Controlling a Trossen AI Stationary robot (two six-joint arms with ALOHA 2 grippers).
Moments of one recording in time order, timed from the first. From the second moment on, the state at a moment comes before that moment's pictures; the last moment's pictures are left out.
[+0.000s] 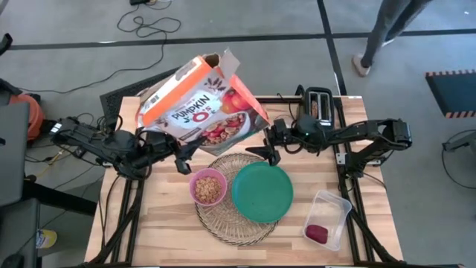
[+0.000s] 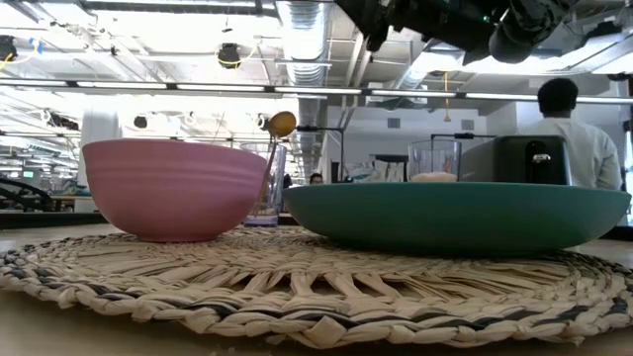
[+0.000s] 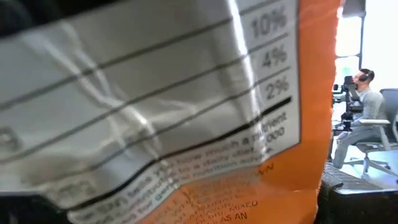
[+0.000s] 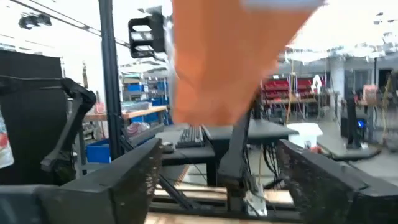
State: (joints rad) left arm -0.35 1.04 1.02 0.33 -0.75 0.26; right arm -0.15 1.46 0.75 1.05 -0.34 0.15
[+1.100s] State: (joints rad) left arm -0.34 1.09 1.00 0.32 -0.68 0.16; right arm -0.09 1.46 0.85 1.05 -0.32 0.11
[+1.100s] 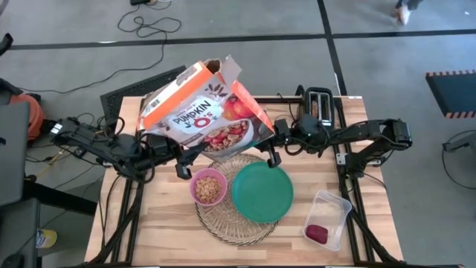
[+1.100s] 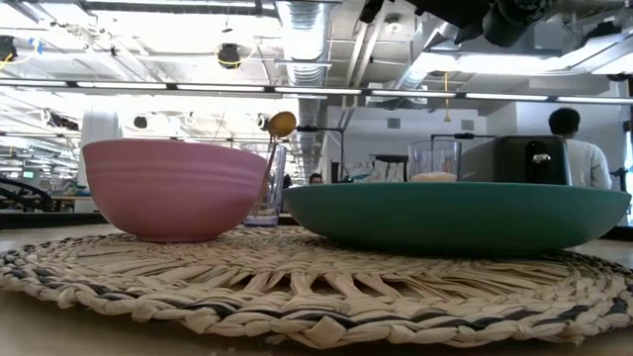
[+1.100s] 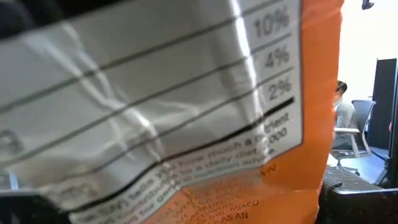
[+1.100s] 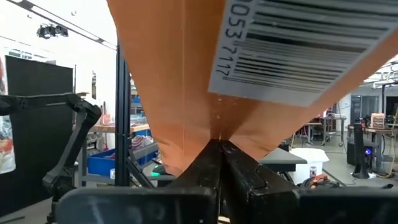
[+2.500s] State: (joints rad) left arm -0.39 0.84 0.99 0.05 -1.08 0.22; right arm -0.07 1.33 0.86 0.34 -0.17 0.02
